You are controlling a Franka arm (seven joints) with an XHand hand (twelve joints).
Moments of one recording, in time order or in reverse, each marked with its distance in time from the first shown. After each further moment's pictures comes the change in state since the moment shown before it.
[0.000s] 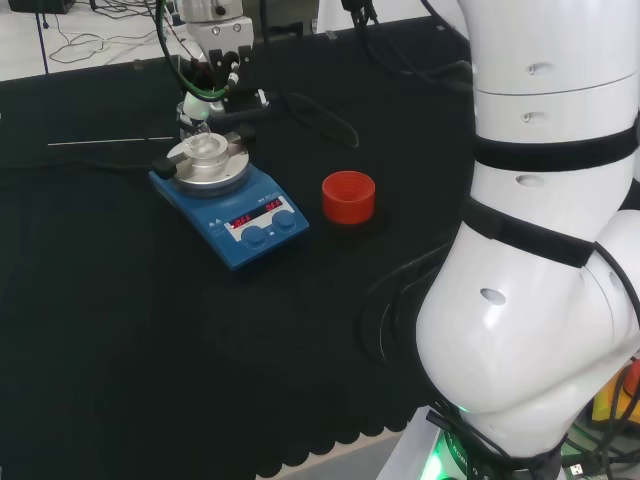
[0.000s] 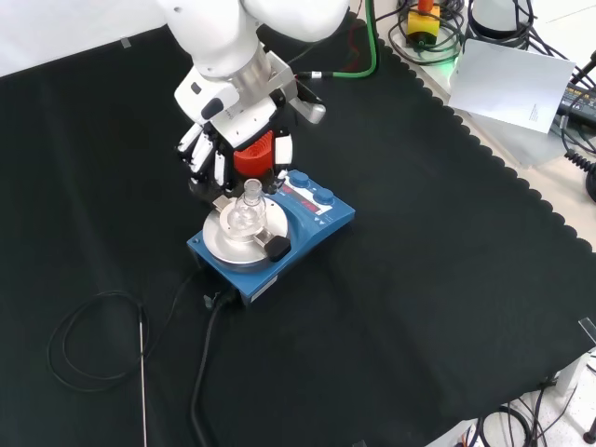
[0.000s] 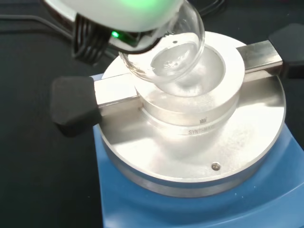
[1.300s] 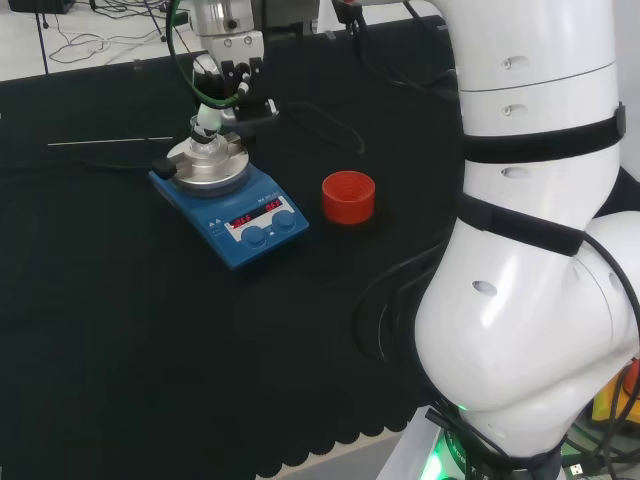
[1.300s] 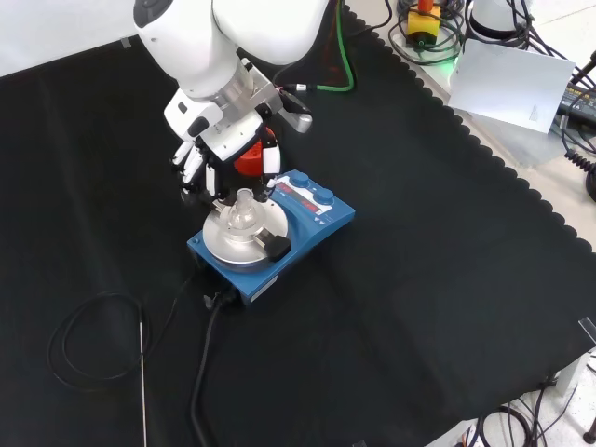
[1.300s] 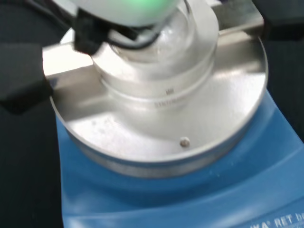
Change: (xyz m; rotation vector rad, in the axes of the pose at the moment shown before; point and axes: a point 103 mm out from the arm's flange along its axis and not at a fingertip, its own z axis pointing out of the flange) arm -0.022 0.015 0.027 0.081 0.017 0.021
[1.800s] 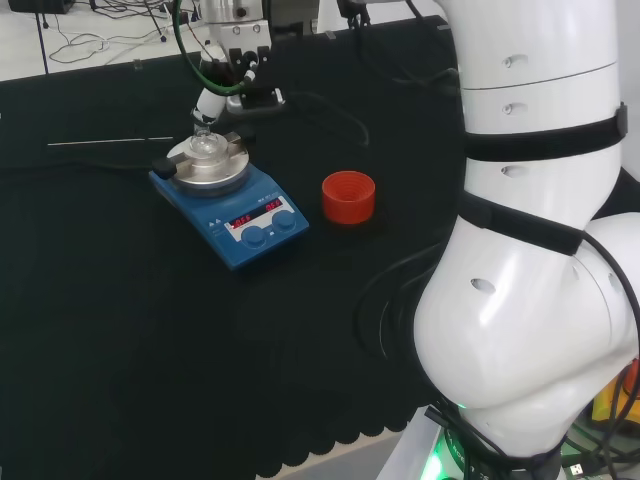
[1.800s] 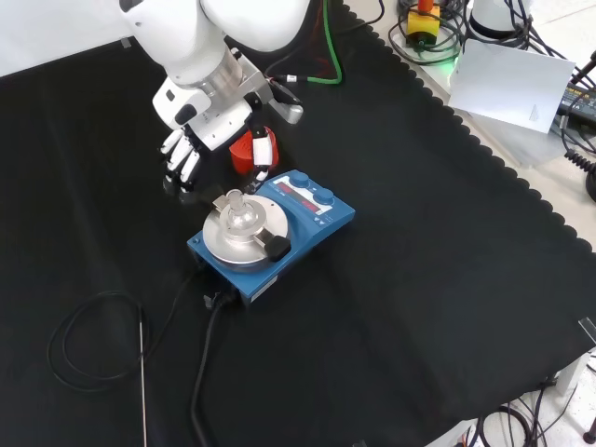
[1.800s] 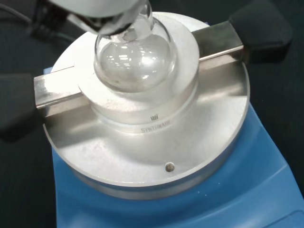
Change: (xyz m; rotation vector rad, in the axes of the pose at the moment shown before) arm -0.012 0.002 -0.018 -0.010 0.030 0.005
